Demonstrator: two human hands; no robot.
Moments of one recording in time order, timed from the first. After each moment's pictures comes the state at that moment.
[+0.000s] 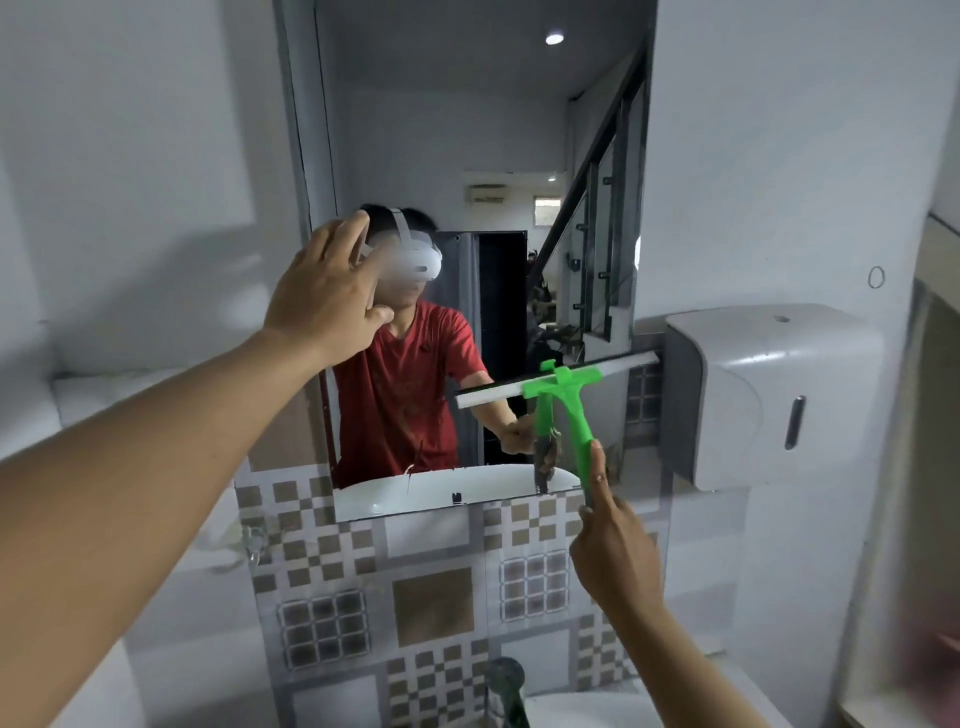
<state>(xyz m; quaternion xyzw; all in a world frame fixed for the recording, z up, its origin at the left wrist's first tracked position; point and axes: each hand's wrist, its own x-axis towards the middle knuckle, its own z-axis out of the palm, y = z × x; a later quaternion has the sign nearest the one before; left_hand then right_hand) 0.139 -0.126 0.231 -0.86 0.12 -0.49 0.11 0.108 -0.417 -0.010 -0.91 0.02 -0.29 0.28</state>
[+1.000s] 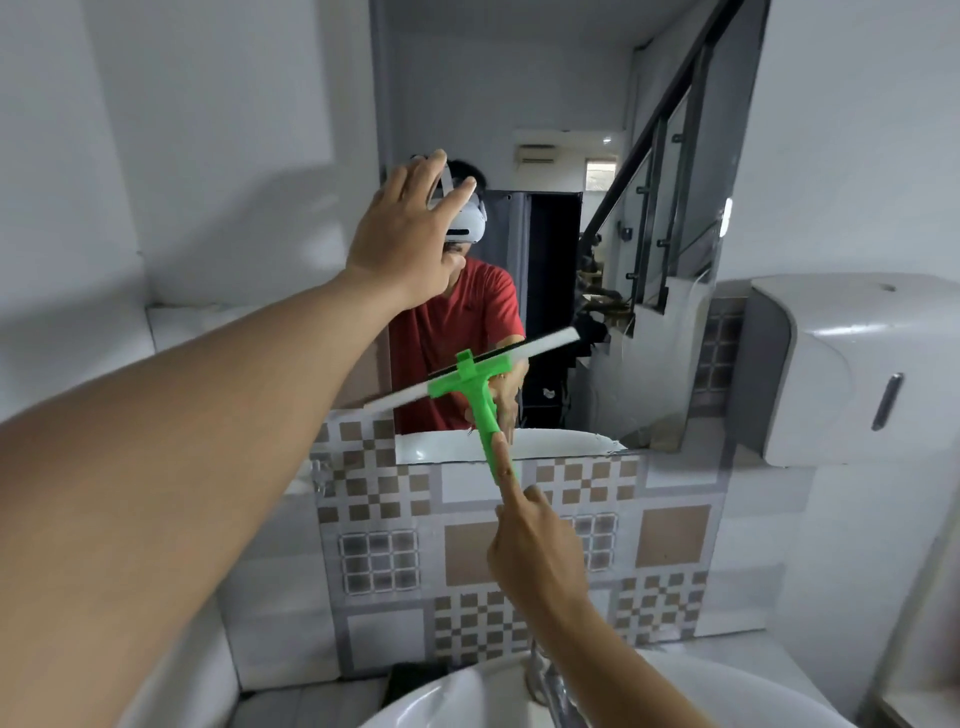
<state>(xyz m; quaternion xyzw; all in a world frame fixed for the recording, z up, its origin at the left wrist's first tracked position) 0.147 -0.121 0.228 -0.86 0.12 -0.48 0.08 0.066 -0.291 -0.027 -0.93 -0.14 -0.25 0.23</state>
